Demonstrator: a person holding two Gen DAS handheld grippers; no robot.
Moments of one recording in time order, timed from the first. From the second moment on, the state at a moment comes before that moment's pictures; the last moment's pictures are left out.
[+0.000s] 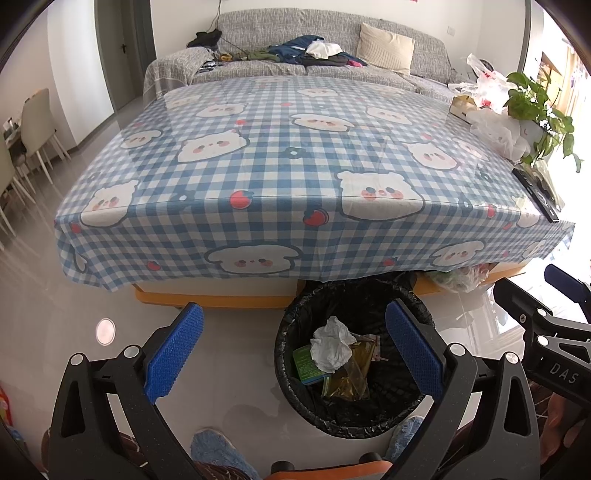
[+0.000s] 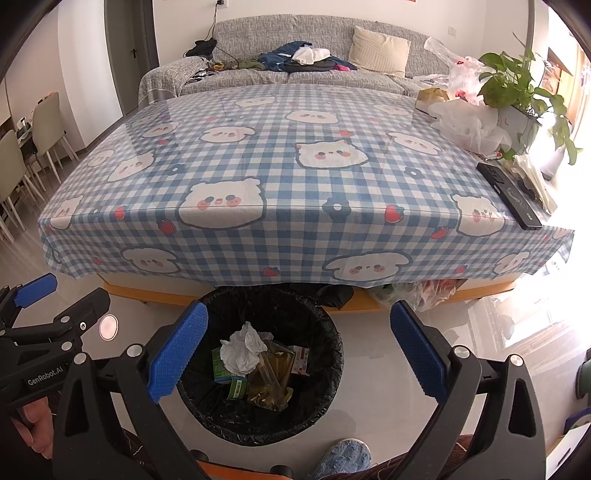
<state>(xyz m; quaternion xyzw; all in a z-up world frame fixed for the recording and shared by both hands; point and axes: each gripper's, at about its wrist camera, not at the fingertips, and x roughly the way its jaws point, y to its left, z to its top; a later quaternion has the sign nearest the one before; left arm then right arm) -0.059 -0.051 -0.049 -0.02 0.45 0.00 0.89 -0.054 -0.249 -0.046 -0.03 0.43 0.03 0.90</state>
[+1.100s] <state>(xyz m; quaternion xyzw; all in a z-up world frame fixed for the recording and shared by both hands) -0.061 -0.058 -0.046 -0.02 0.45 -0.01 0.89 -0.054 -0.250 -0.046 -0.03 0.43 0.03 0.90</state>
